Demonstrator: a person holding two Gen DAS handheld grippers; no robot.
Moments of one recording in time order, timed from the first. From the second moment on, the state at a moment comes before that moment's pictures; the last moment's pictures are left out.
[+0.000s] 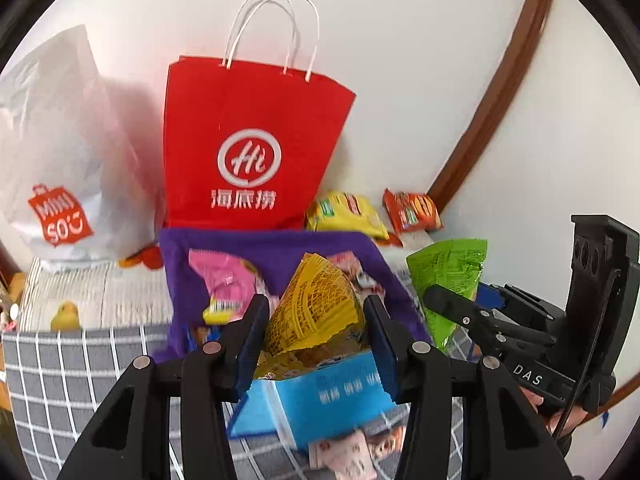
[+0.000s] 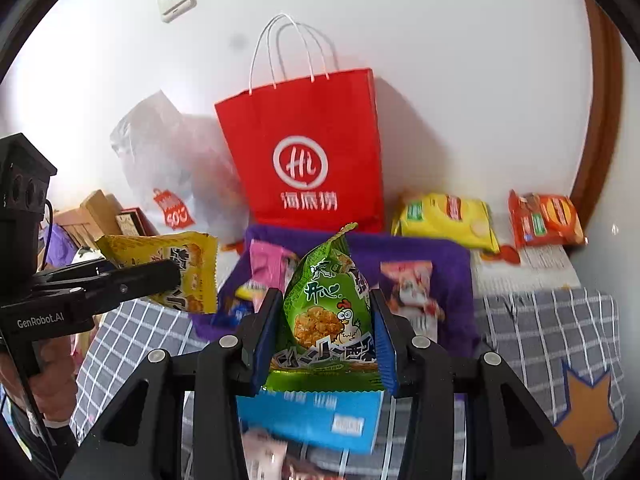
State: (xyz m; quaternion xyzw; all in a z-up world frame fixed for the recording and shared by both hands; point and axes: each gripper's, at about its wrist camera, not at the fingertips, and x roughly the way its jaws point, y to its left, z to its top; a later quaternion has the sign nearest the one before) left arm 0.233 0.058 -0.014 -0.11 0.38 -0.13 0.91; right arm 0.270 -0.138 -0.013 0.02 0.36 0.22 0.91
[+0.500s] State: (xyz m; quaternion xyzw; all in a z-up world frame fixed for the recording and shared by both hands) left arm 0.297 0.078 -0.036 -0.13 0.38 -0.09 0.91; right arm 0.344 -0.108 -0.032 0.02 0.38 0.25 0.89
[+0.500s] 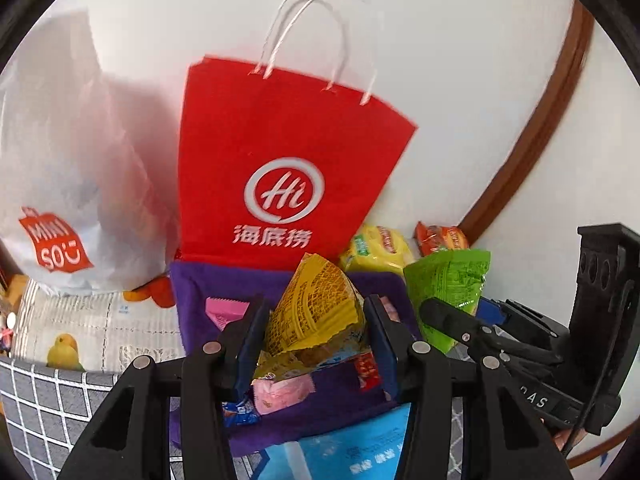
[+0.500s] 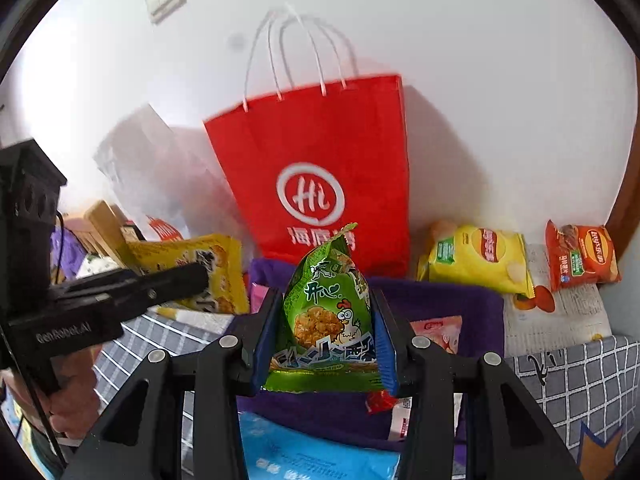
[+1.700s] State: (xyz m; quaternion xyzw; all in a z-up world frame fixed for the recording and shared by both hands) left arm 0.311 0.073 -0.069 -0.13 0.41 -0.09 0.90; right arm 0.382 -0.115 -0.100 -0.04 0.47 0.22 0.85
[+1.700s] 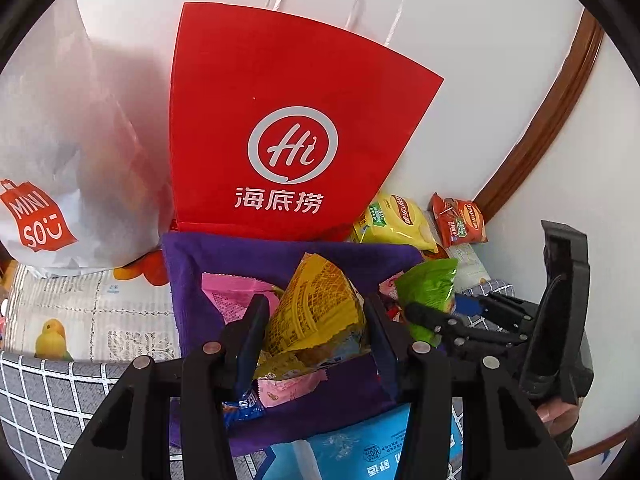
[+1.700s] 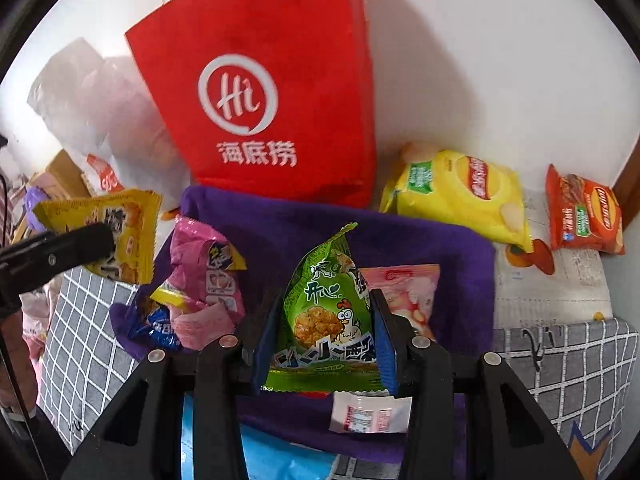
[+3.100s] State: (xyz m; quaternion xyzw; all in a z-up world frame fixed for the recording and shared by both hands) left arm 0.335 0.058 -0.114 -0.11 0.49 -0.08 0.86; right arm 0.367 -0.128 -0.057 -0.02 0.43 0.20 0.88
